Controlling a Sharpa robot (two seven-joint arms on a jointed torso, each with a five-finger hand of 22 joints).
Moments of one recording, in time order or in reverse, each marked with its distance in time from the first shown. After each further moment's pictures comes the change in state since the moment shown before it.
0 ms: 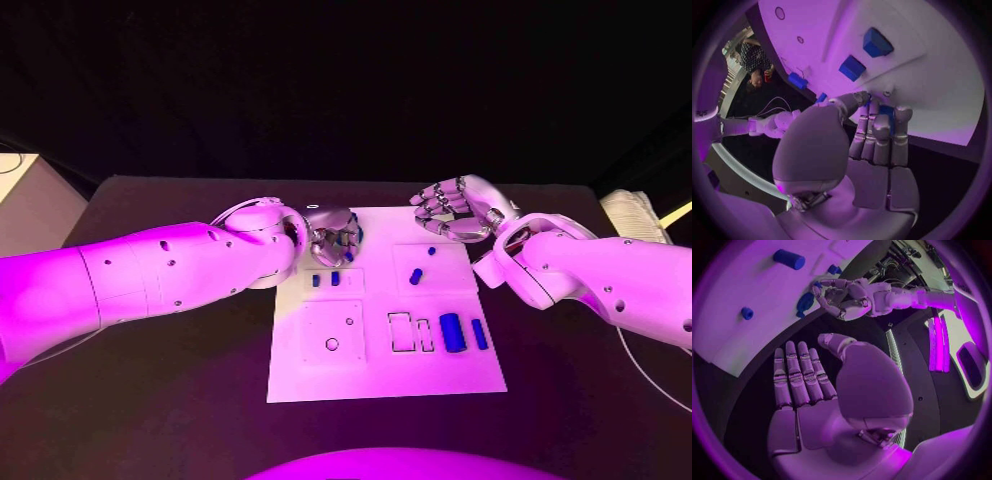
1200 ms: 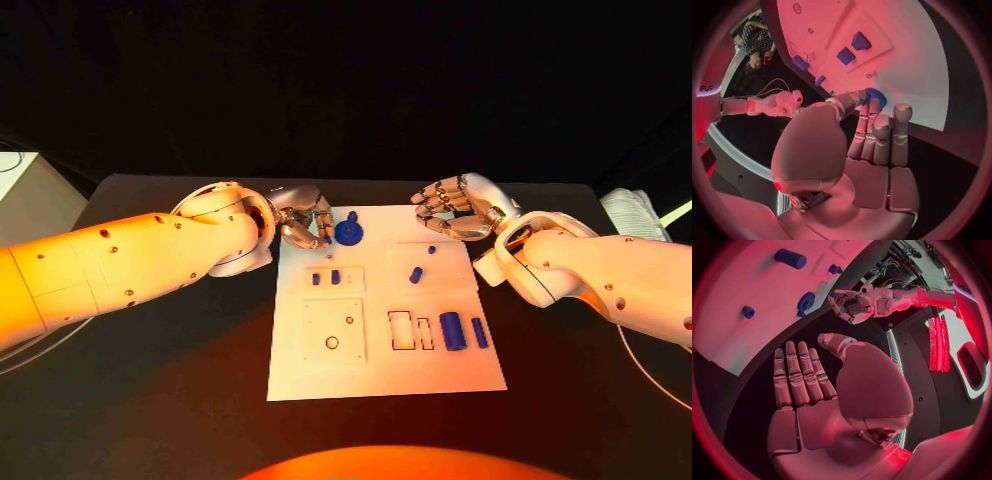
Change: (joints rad) left arm -0.008 -0.129 0.083 0.060 0.093 0.019 0.001; left_hand -0.038 -0.015 -0.017 0.011 0.000 0.019 -0.004 -0.015 0.014 0.022 0.004 -0.041 -0.009 0.000 0.000 0.000 -0.017 0.000 0.000 0.000 0.000 -0.004; right arm 0.000 -0.003 0.000 -0.002 0.000 0.000 -0.001; right_hand 0.000 0.000 0.003 -0.003 0.000 0.004 0.004 0.000 0.000 0.000 0.000 0.000 0.000 0.000 0.000 0.000 -0.001 0.000 -0.007 0.000 0.000 -0.001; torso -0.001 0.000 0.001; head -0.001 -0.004
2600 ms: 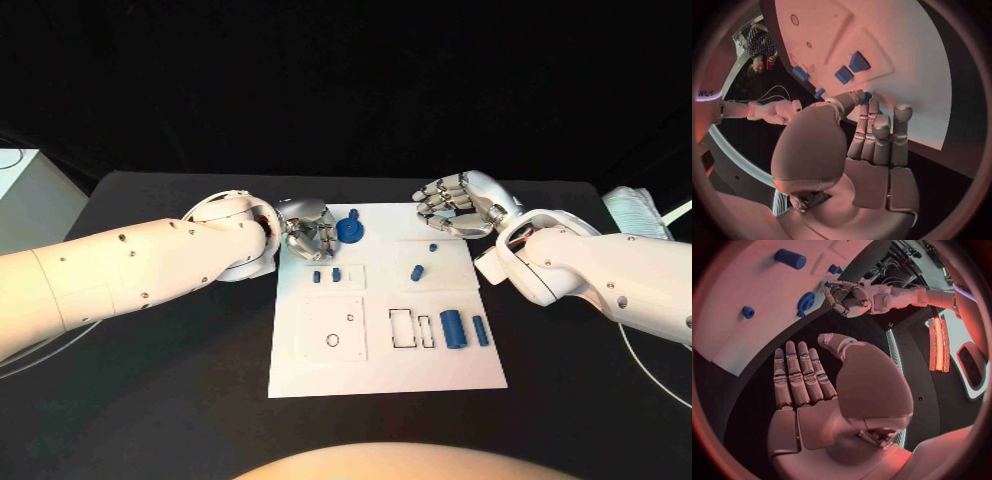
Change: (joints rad) left arm -0.022 0.032 -0.022 -0.042 -0.007 0.049 0.019; left_hand 0.000 0.000 -0.003 -0.003 0.000 0.013 -0.003 -0.005 0.007 0.016 -0.005 -0.009 0.000 0.000 0.000 0.000 -0.003 0.000 0.000 0.000 -0.008 -0.003; right arm 0.000 0.000 0.000 0.001 0.000 0.000 0.001; right_hand 0.000 0.000 0.000 0.000 0.000 0.000 0.000 0.000 -0.001 0.000 0.000 -0.004 0.000 0.000 0.000 0.000 -0.001 0.000 -0.003 0.004 0.000 -0.001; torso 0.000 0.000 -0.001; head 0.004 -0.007
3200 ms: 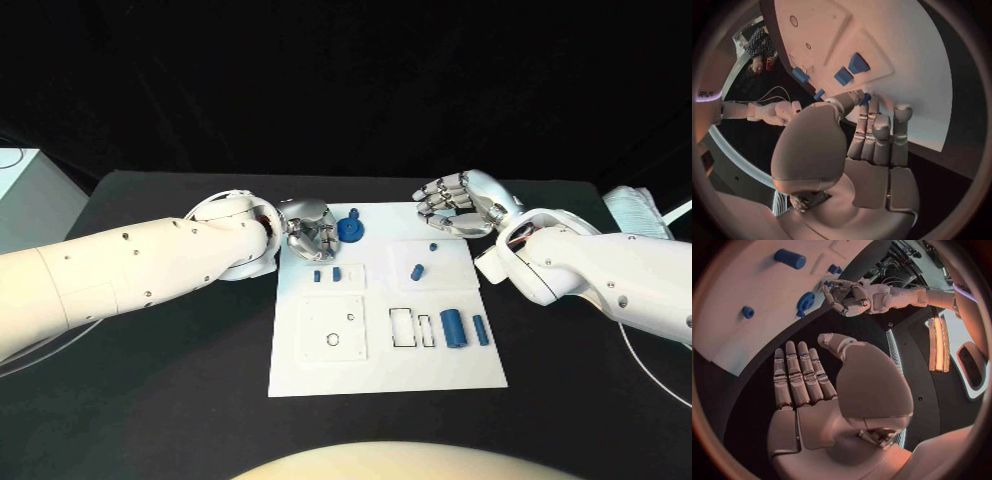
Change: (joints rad) left arm 0.003 0.009 -0.012 -0.014 0.002 0.005 0.007; left_hand 0.000 0.000 -0.006 -0.006 0.000 0.014 -0.004 -0.004 0.005 0.014 -0.004 0.000 0.004 0.000 0.000 0.004 0.005 0.000 0.000 0.000 0.000 -0.002; right arm 0.000 0.000 0.000 0.001 0.000 0.000 0.000; right_hand 0.000 0.000 0.000 0.000 0.000 0.000 0.000 0.000 0.000 0.000 0.000 0.000 0.000 0.000 0.000 0.000 0.000 0.000 0.000 0.000 0.000 0.000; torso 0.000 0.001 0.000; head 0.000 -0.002
